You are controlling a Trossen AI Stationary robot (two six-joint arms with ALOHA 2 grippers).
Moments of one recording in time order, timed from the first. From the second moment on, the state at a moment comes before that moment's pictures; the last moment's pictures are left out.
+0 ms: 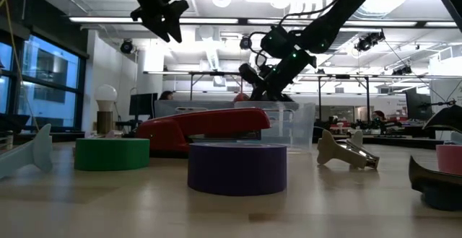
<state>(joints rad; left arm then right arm) 0.43 1.28 1.28 -0.70 -0.53 -0.13 -0.62 1.88 1.16 0.05 -0.03 0.69</state>
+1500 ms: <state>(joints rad) 0.43 1.28 1.29 -0.70 -0.53 -0.11 -0.67 1.88 1.16 0.03 -0.18 0.72</state>
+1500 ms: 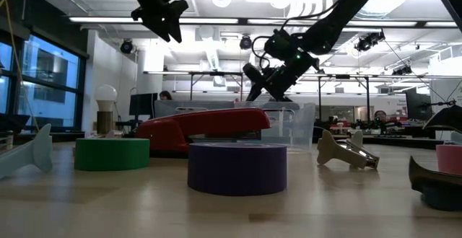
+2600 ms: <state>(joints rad) 0.43 1.28 1.29 -0.70 -0.45 -0.13 -0.67 1.41 1.16 -0.39 -0.12 0.49</state>
